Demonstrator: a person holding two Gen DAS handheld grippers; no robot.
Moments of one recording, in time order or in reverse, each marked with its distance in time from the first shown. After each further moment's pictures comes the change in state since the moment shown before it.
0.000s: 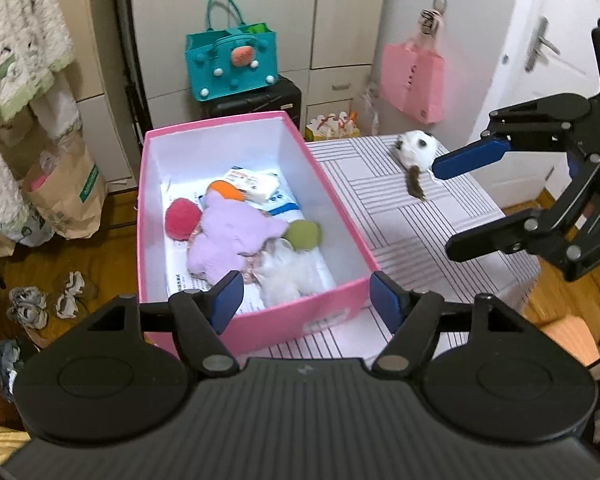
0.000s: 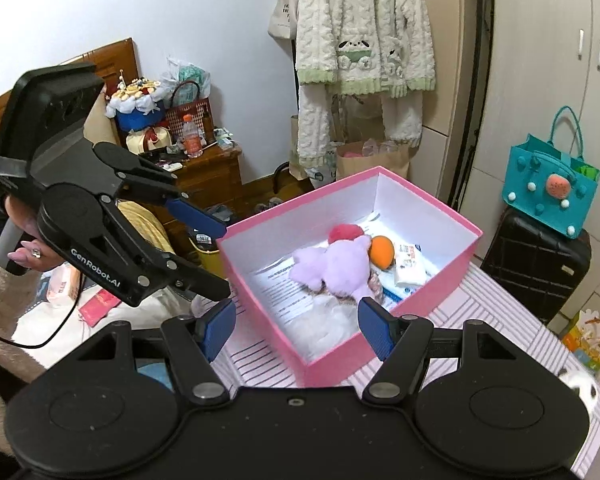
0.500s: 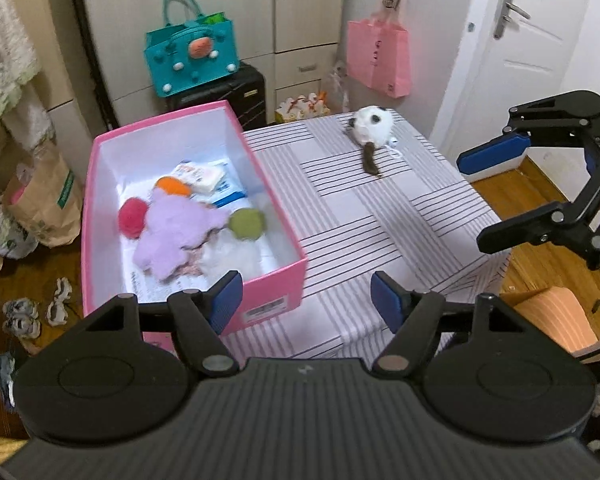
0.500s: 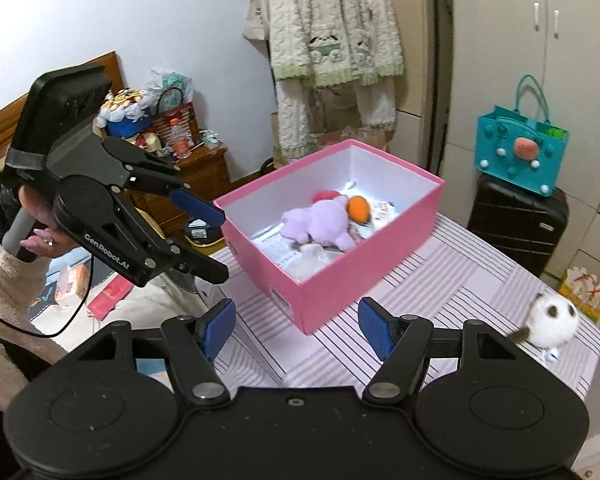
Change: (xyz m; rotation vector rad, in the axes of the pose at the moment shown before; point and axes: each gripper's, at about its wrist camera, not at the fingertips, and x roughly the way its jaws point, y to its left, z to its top) left arm 0.006 -0.057 0.004 0.081 0.056 -0.042; right arm -0.060 -0.006 -0.057 0.089 -0.005 -0.041
